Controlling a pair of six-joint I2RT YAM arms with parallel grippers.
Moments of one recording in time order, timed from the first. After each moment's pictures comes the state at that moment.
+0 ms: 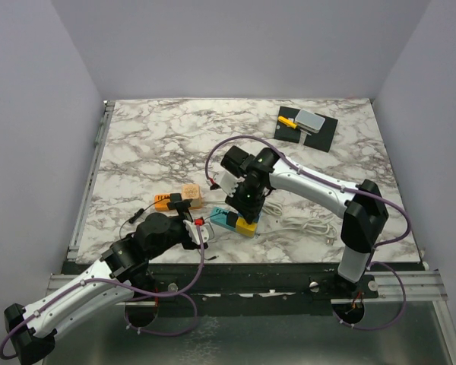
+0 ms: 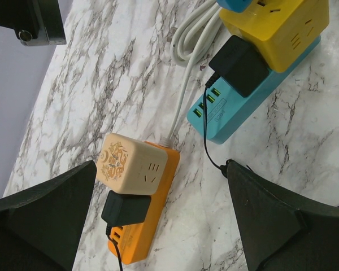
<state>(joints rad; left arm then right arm) -0.89 0.43 0.35 -0.29 -0.06 0.65 0.91 1.80 1.56 -1.15 -0.22 -0.26</state>
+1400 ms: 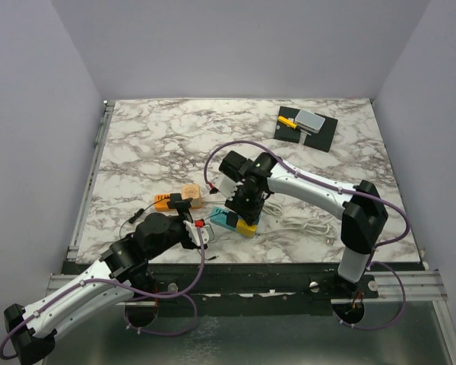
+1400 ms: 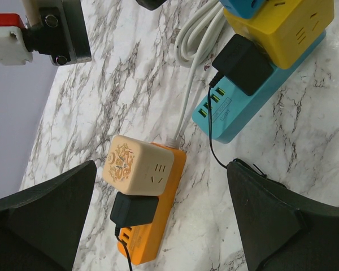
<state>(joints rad) -0.89 0.42 0.35 -0.29 -0.06 0.70 0.94 1.81 1.52 -1.10 -0.18 -0.26</state>
